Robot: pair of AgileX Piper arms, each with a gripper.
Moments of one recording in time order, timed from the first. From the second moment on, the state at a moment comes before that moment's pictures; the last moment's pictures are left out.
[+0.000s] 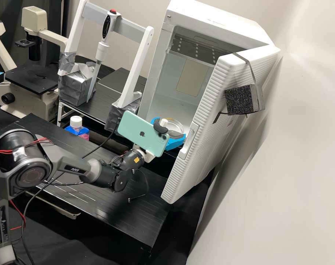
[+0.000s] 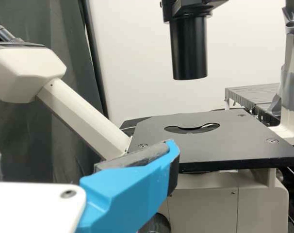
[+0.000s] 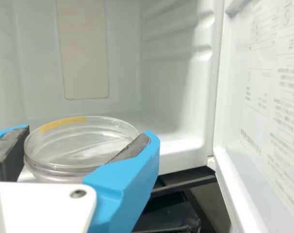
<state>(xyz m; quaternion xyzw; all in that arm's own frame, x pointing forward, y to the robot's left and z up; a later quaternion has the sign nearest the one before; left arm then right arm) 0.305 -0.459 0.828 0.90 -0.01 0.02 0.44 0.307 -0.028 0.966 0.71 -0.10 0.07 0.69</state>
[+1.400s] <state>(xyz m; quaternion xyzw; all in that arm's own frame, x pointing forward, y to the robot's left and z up) 0.305 -0.459 0.828 0.90 -0.01 0.02 0.44 0.227 -0.004 0.880 0.68 0.03 0.05 0.73</state>
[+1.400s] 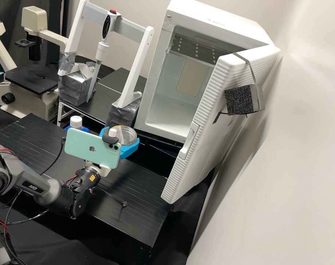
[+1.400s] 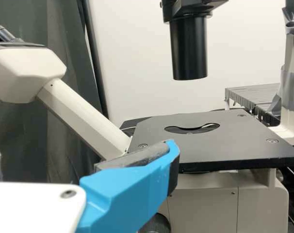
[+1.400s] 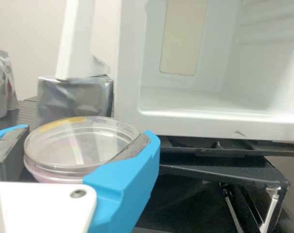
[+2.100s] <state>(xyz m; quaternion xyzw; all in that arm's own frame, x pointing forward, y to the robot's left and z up) 0.305 -0.459 0.828 0.90 -0.01 0.02 0.44 0.192 0.073 0.834 0.64 0.20 0.10 0.73</state>
